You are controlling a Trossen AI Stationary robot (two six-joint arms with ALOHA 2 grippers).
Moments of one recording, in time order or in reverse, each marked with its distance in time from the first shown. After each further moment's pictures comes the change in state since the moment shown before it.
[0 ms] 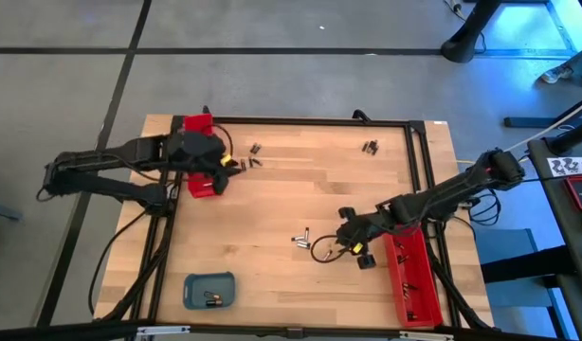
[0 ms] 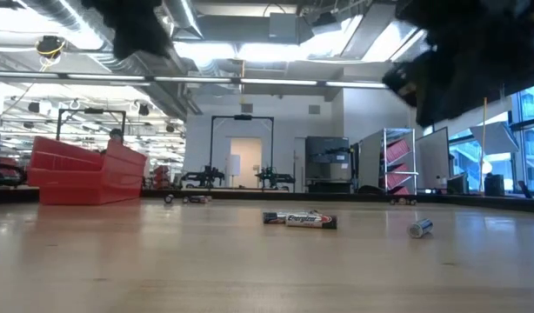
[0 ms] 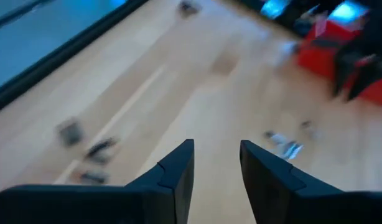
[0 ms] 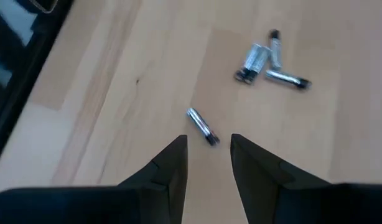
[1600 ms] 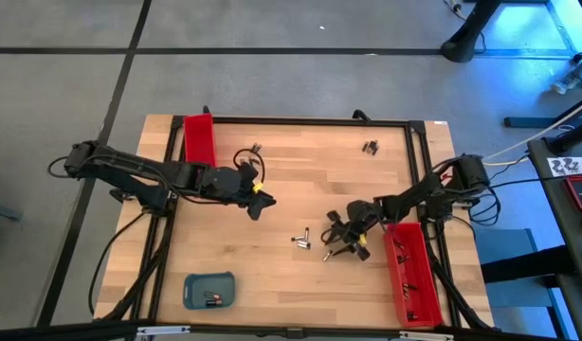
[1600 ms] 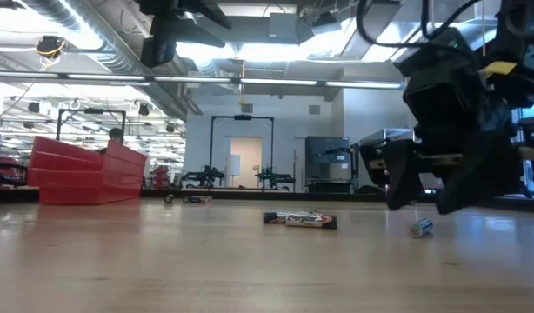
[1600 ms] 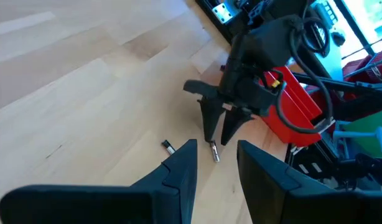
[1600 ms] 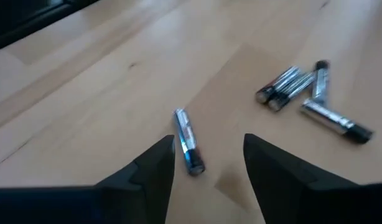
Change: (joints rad) left arm -0.295 0.319 0.000 0.410 -0.085 -0.548; right arm -0.201 0.321 -0.409 1.035 -0.374 -0.379
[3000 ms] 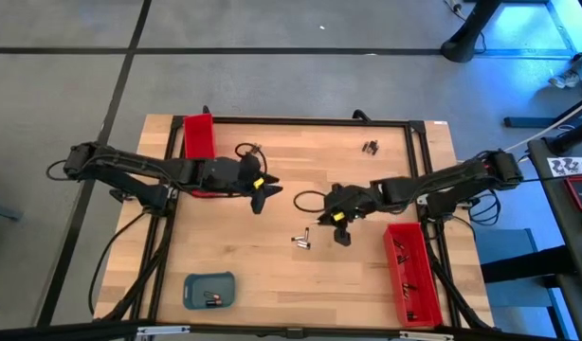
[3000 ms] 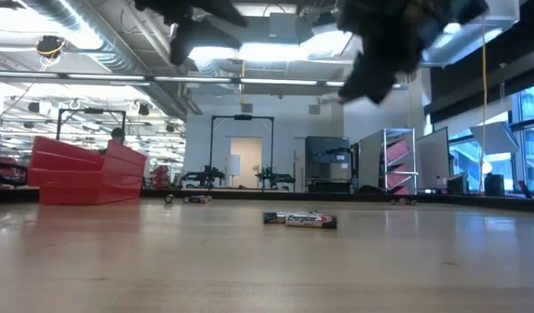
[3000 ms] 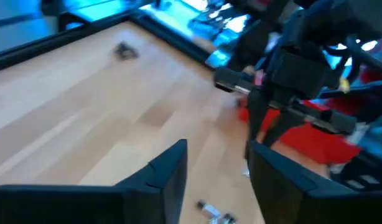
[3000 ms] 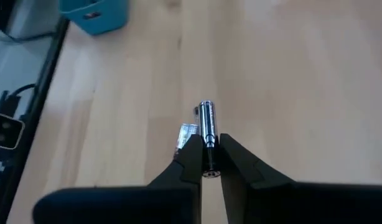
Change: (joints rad) left arm 0.079 0.000 -0.043 0.195 -0.046 0.379; right arm -0.003 -0.306 0.485 -0.923 0.391 0.551
